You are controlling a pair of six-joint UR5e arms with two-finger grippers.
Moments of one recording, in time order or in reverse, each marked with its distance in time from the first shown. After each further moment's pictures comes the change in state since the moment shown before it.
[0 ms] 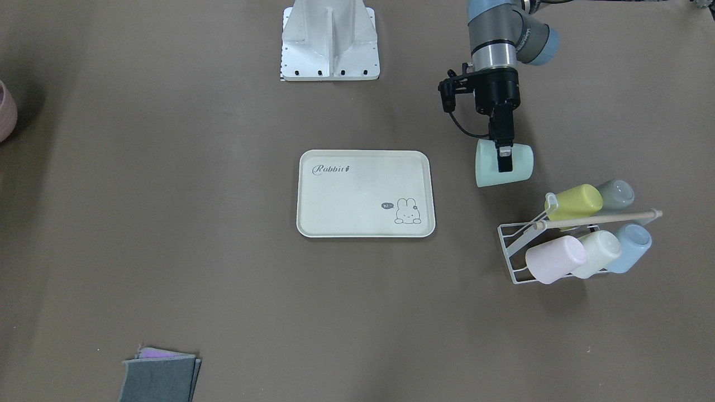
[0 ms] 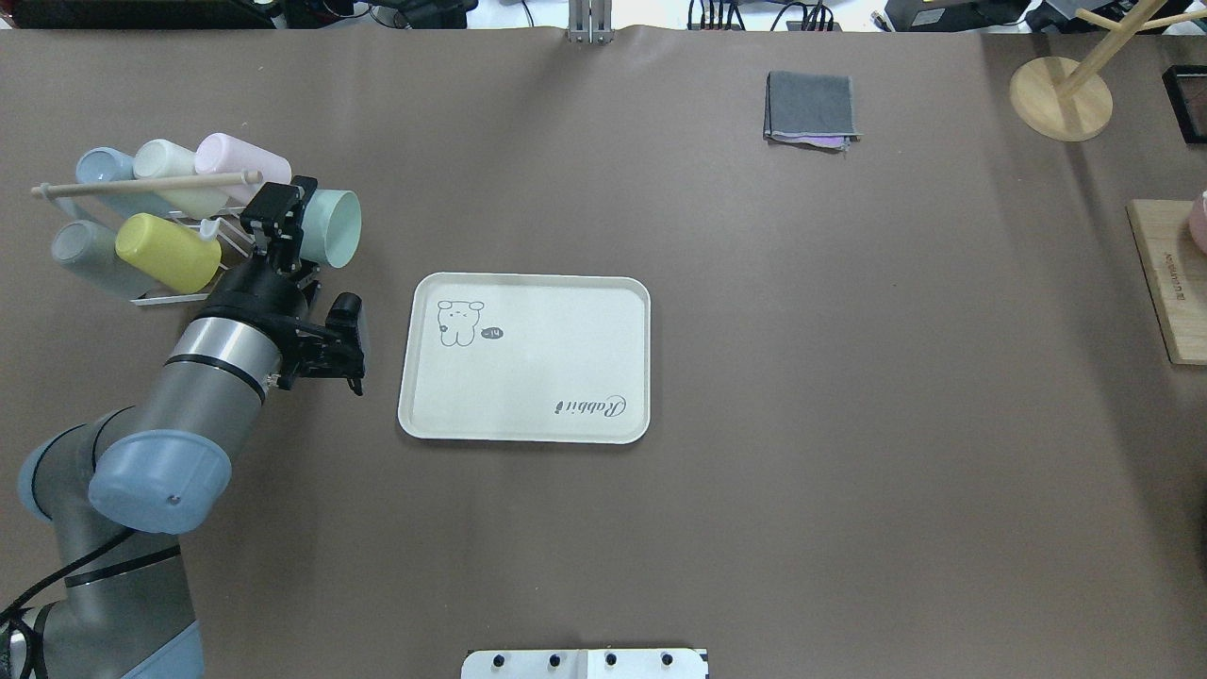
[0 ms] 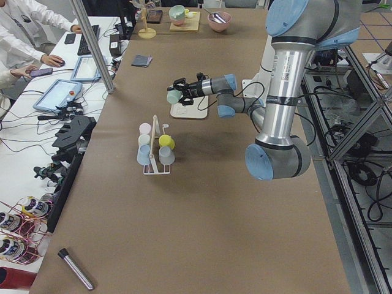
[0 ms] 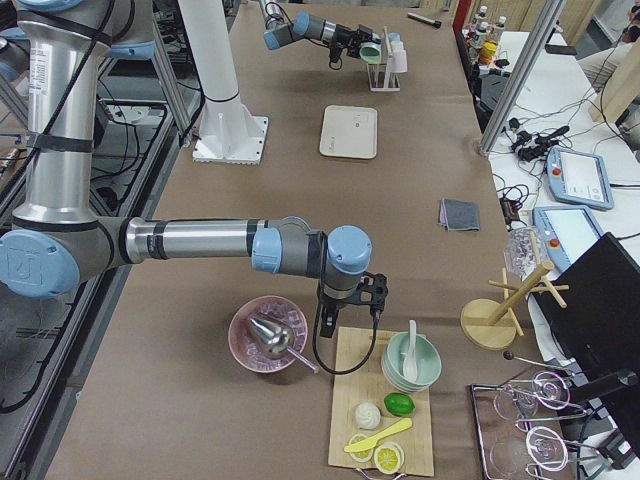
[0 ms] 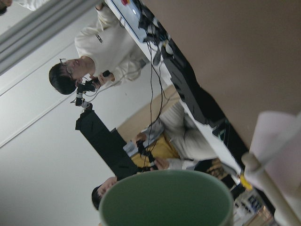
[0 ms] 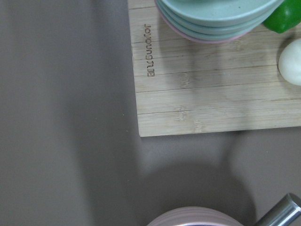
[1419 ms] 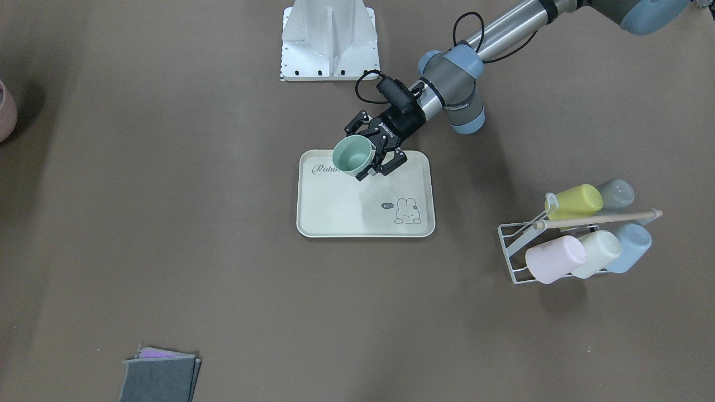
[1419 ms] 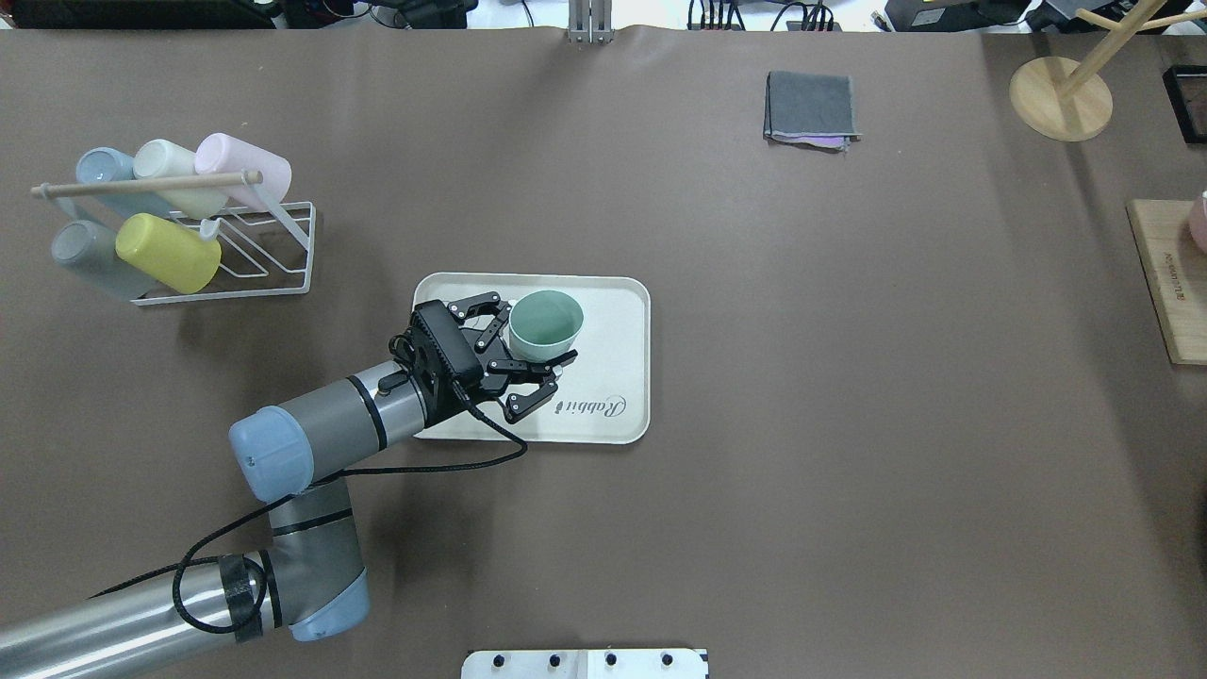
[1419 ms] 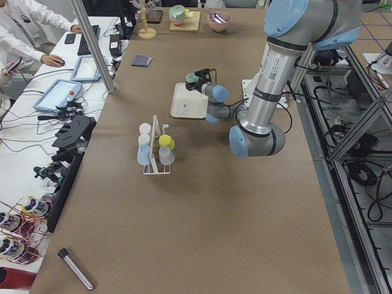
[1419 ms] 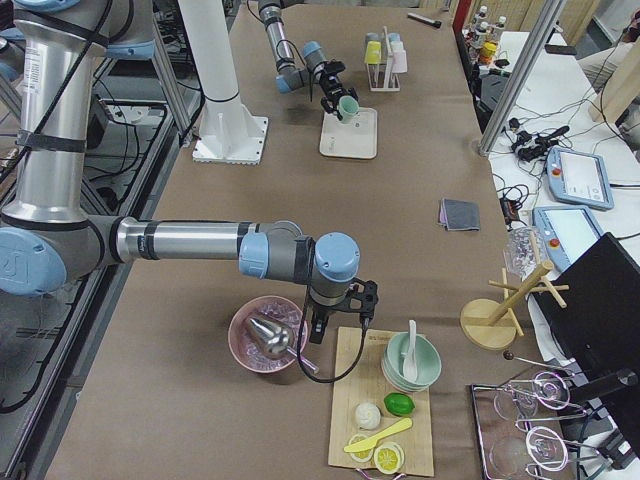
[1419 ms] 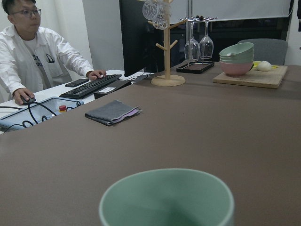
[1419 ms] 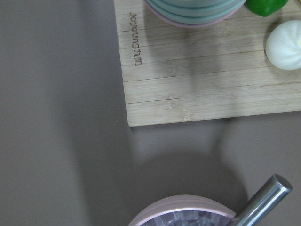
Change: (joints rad) left arm 0.028 -0.320 0.584 -0.829 -0.591 -0.901; right arm 0.019 -0.036 0.014 0.002 0.000 -0.002
